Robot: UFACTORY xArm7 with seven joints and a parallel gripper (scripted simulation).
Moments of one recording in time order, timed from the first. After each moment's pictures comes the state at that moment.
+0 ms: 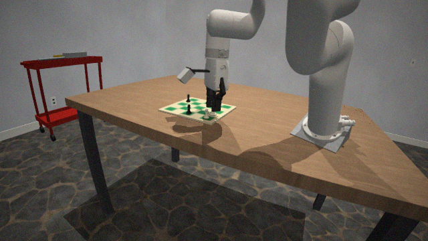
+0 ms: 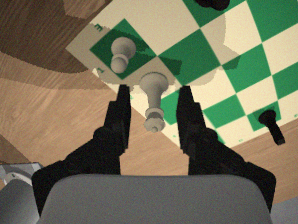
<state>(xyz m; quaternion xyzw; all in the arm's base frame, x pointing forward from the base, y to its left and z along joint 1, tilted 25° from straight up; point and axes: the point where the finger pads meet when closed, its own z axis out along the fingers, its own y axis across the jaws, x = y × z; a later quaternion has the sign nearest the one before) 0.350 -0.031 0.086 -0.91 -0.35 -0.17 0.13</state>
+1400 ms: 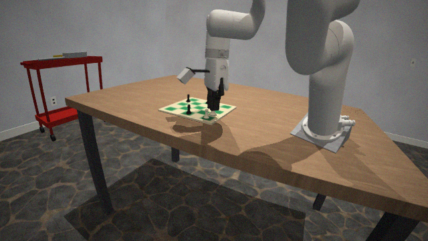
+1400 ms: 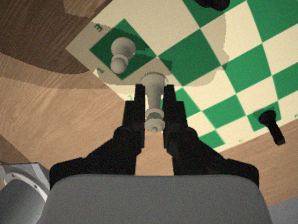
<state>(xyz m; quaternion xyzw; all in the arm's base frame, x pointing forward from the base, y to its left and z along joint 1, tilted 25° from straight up) 0.350 -0.031 0.086 -0.91 -0.35 -0.17 0.13</state>
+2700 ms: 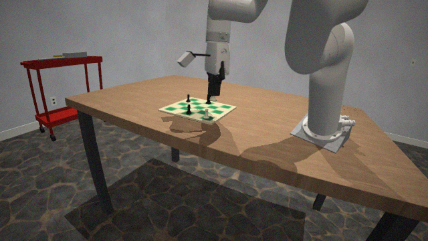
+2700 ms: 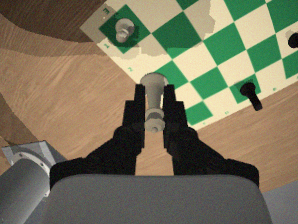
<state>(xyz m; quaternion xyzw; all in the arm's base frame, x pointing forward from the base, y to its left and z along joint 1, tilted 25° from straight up) 0.342 -0.052 0.131 -0.91 -0.35 -0.17 0.13</state>
